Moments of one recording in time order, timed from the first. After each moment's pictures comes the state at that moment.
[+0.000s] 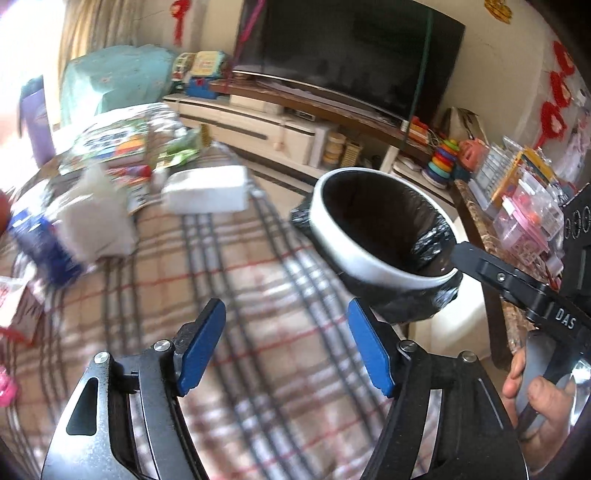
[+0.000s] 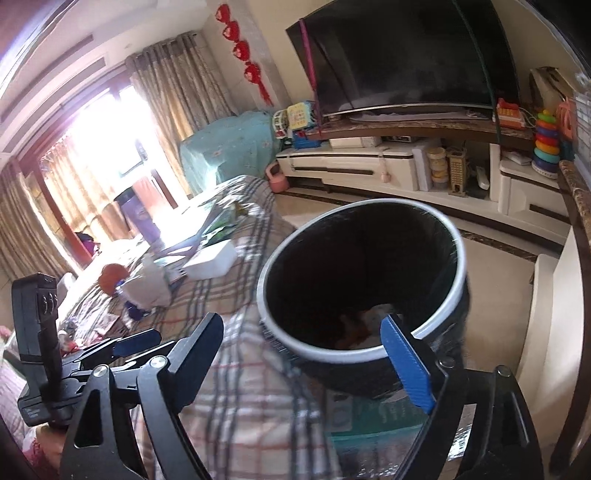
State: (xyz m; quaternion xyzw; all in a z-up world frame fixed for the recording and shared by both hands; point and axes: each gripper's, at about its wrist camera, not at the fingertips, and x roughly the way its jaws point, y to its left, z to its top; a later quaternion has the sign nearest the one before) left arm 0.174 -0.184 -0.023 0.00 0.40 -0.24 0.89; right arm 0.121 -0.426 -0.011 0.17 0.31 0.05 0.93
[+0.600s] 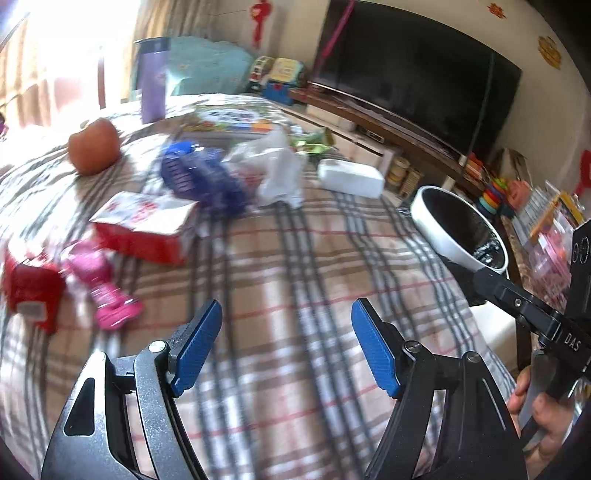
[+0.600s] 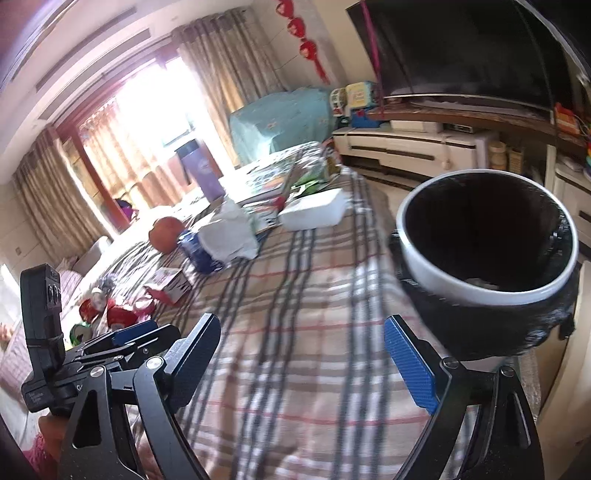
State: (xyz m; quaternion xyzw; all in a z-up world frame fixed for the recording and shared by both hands) left arm 0.139 -0.055 -0.032 -0.05 0.39 -0.13 0.91; right arm 0.116 -0.319 -0.025 0.14 0.33 0.14 0.92
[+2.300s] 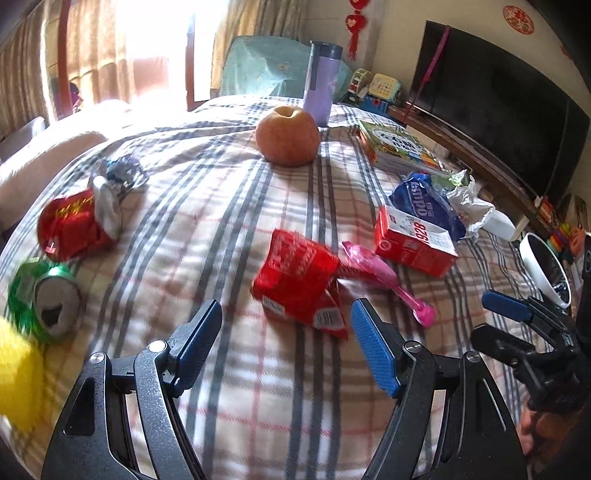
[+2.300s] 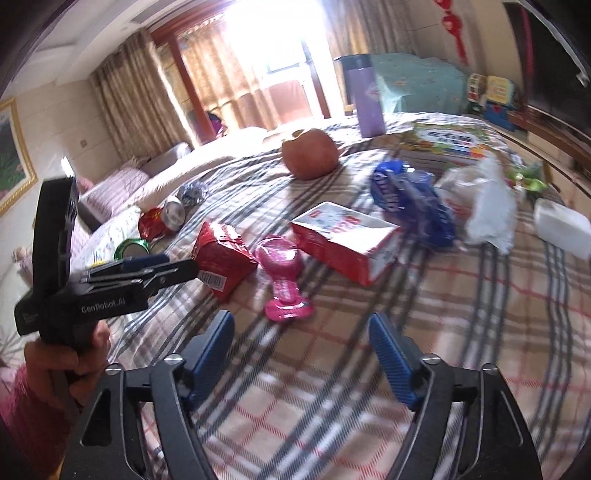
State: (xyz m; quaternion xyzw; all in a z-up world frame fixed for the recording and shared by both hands) left arm 0.138 0.147 -0.032 -0.07 0.40 0.01 0.91; right arm 0.147 -0.098 -0.039 0.00 0.38 0.33 0.87
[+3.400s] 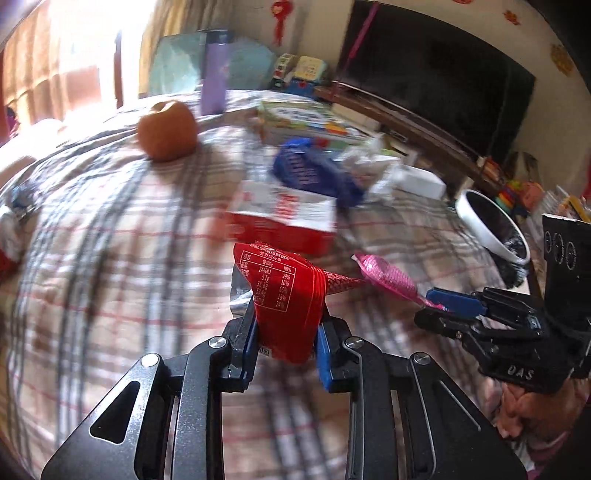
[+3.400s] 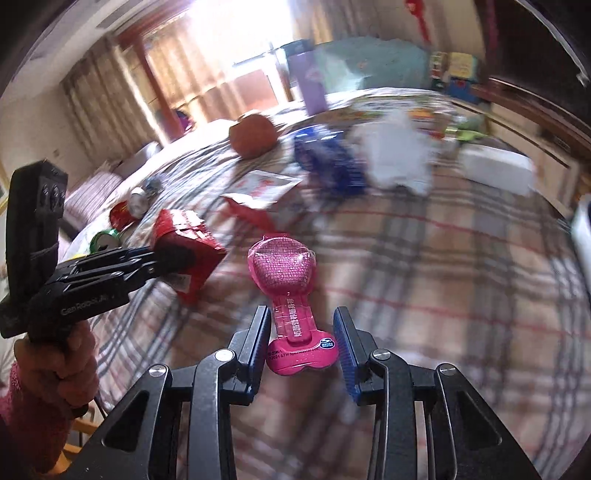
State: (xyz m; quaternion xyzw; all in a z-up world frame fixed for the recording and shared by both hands) left arm 0.139 0.047 -0.035 -0.04 0.40 -0.13 0.91; right arm 0.133 -0.185 -0.054 0.03 0.41 0.26 0.87
